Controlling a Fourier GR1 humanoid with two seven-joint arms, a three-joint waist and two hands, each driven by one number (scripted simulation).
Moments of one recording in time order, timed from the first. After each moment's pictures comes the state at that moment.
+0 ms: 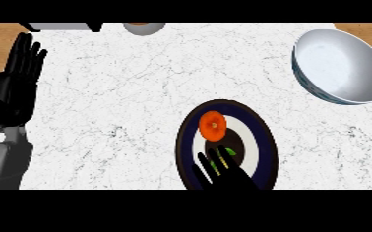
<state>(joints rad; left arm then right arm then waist) -0.25 0.40 0.11 -1.48 0.23 0.12 -0.03 -0.15 -0.28 0.87 -2.01 1.13 0.82 0.48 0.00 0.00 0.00</state>
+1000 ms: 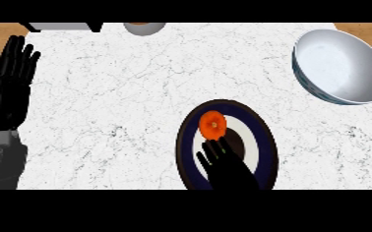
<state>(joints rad) -0.23 0.36 0.19 -1.50 0.20 0.06 -0.03 -0.14 -0.24 0.82 -1.73 1.28 0.66 0.32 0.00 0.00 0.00</state>
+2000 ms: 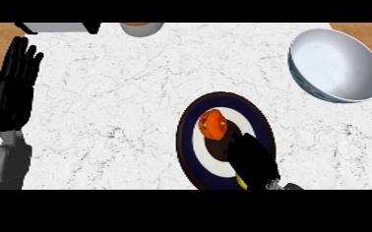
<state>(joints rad) -0.24 0.32 0.21 -1.51 0.16 0.05 -0.01 -0.14 -0.32 0.67 -1.63 1.34 0.43 0.11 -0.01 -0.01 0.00</state>
